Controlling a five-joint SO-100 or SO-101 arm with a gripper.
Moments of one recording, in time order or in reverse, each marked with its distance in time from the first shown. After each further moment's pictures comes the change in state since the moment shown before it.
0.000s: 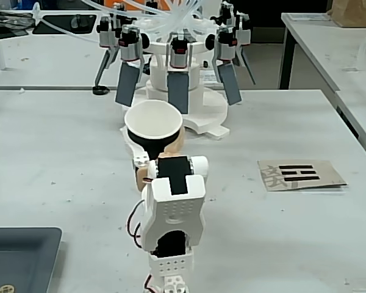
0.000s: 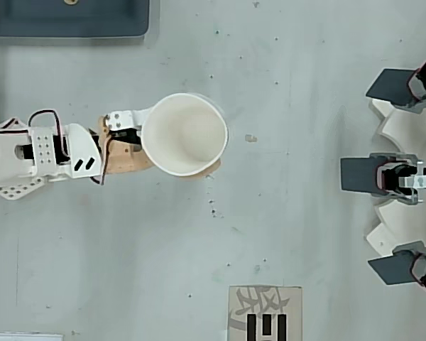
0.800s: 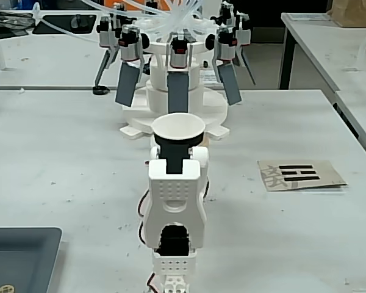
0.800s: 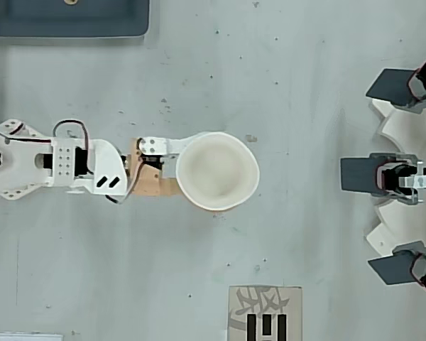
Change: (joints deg) arm 9.1 -10.7 -16.7 15.6 -1.8
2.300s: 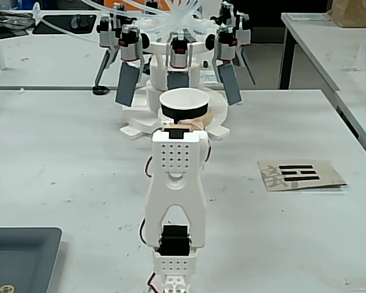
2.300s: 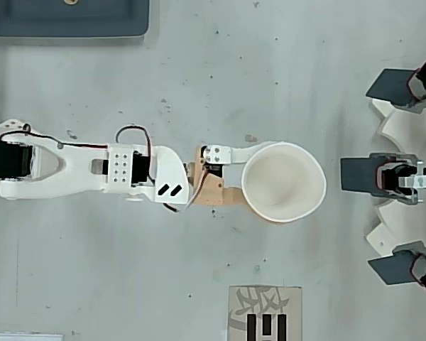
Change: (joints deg) arm 1.1 -22.2 -36.7 13.7 0.0
